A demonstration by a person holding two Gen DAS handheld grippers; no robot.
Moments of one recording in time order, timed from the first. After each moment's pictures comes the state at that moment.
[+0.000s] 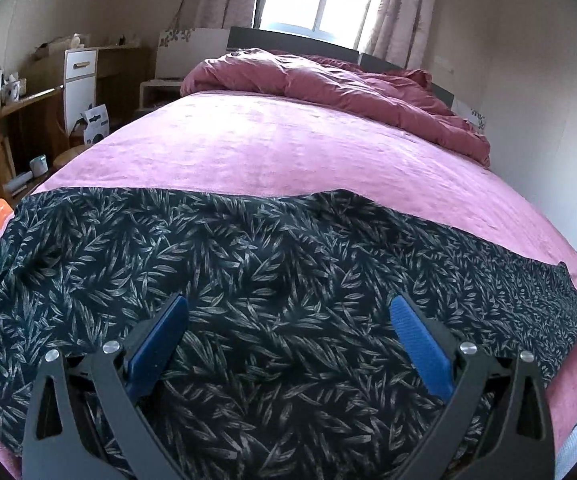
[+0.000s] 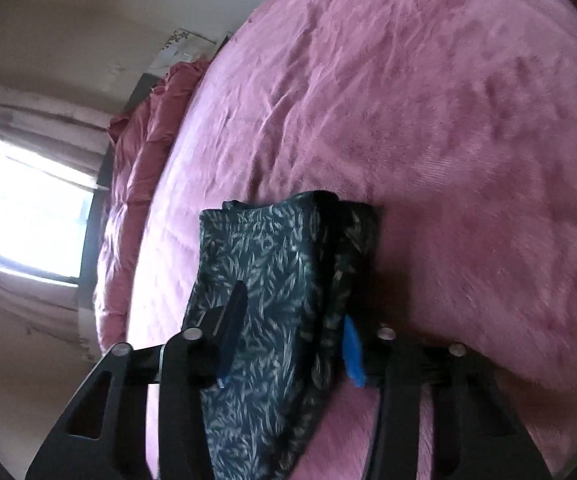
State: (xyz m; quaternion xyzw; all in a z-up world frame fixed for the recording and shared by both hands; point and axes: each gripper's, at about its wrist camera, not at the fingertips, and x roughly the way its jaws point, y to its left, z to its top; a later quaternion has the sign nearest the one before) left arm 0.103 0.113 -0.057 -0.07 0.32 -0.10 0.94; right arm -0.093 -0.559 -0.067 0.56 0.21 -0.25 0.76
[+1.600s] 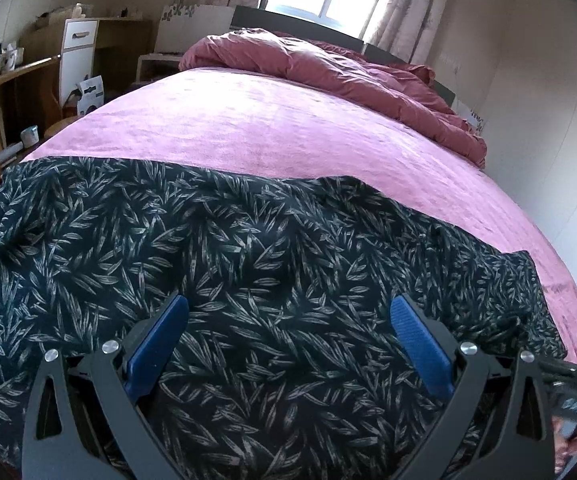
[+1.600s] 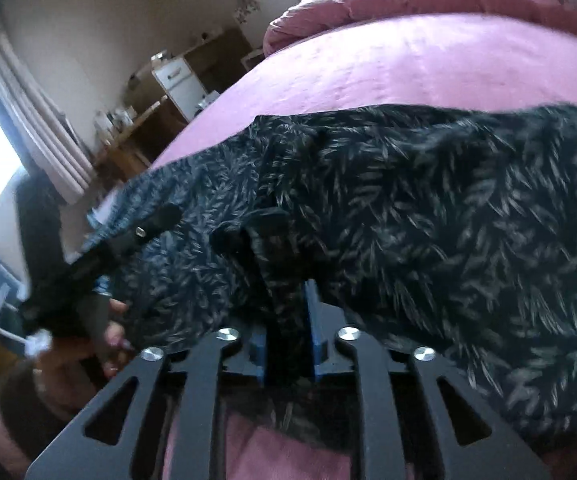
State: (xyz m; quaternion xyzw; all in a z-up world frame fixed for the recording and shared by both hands) left arm 0.114 0.120 -0.070 -0.10 0.35 -0.12 0.92; right arm 0.037 -0.192 -0.047 0.15 0.44 0.21 0.86
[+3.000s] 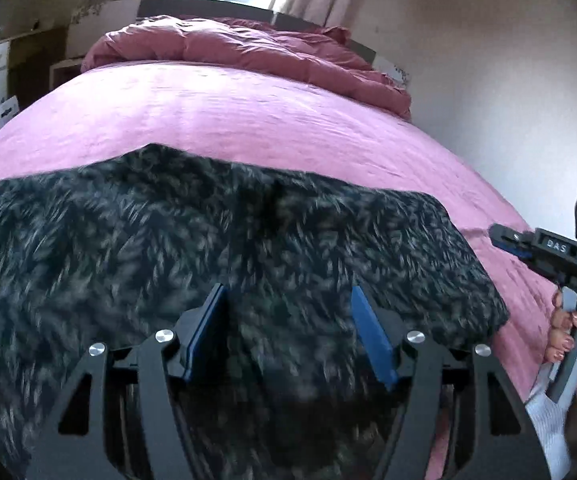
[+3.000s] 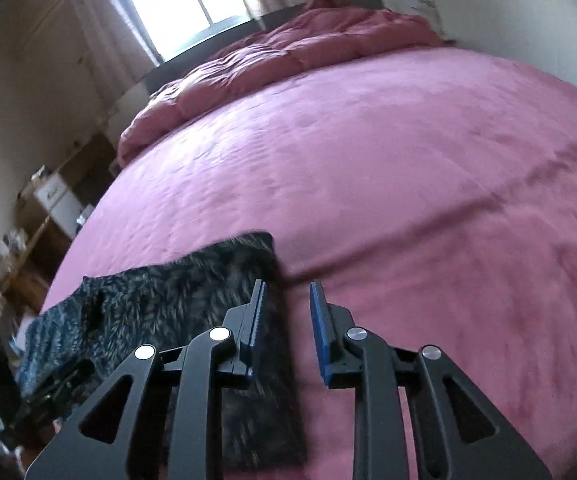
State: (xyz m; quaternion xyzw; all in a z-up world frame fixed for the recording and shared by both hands) left arm 0.066 -0.043 -0.054 -0.06 0.36 -0.25 0.89; right arm -0.020 -0.375 -0.005 0.20 0.35 -0.07 0.91
